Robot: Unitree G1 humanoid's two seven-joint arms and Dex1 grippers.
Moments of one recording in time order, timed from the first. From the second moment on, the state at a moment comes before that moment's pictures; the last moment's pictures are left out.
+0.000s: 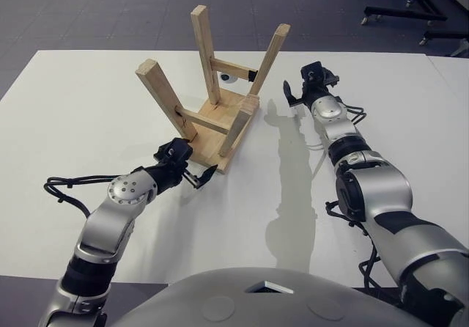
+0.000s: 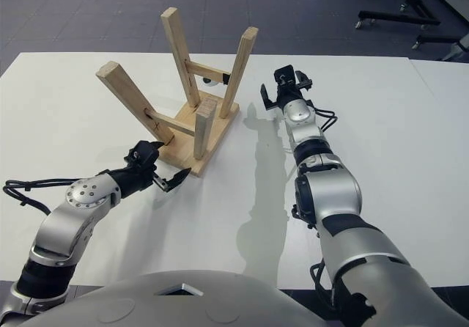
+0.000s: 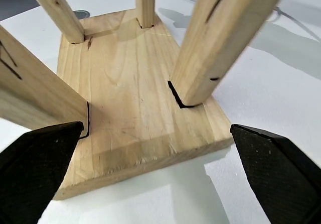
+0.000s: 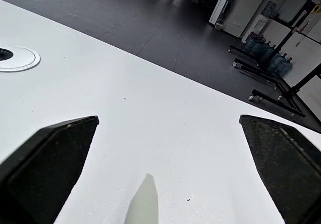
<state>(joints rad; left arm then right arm) 0.07 0.45 -0.18 -0.52 -0.14 0.71 -0.49 -0.89 -0.25 0.01 1.25 -0.09 -0.18 0.06</state>
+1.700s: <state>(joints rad) -0.29 0.69 0.14 0.53 0.07 0.18 -0.35 -0.74 -0.14 -0.05 1.02 0.03 0.05 0.32</state>
